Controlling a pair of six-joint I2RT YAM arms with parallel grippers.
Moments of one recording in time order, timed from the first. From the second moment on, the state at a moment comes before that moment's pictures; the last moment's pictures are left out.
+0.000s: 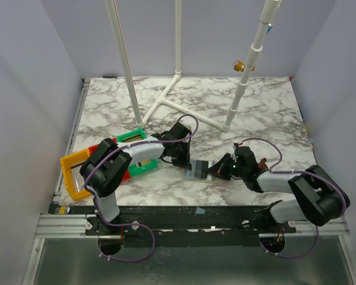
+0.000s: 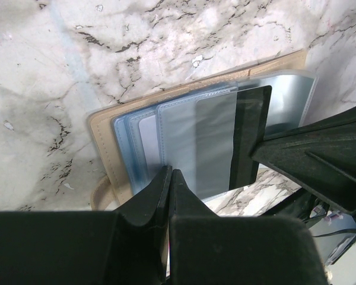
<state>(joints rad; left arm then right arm) -0.73 1.78 1.05 -0.31 0.28 -0.69 0.50 1.39 0.27 0.48 -0.32 1.08</state>
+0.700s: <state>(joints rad) -0.73 1.78 1.05 -0.31 0.27 -0.69 0.49 1.19 0.30 0.21 -0.23 0.97</state>
